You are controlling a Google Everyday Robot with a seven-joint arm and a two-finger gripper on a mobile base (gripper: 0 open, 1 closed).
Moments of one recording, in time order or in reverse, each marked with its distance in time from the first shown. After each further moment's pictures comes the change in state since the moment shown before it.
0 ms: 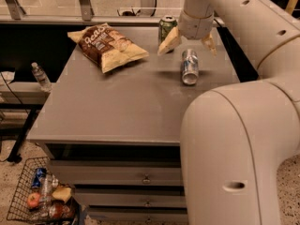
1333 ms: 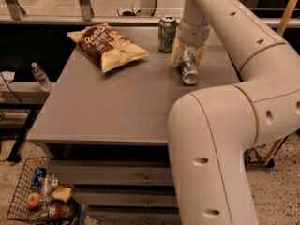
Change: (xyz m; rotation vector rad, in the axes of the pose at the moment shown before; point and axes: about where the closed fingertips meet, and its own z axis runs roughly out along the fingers) arm -0.015 -0.006 0.040 -0.019 0.076 -0.020
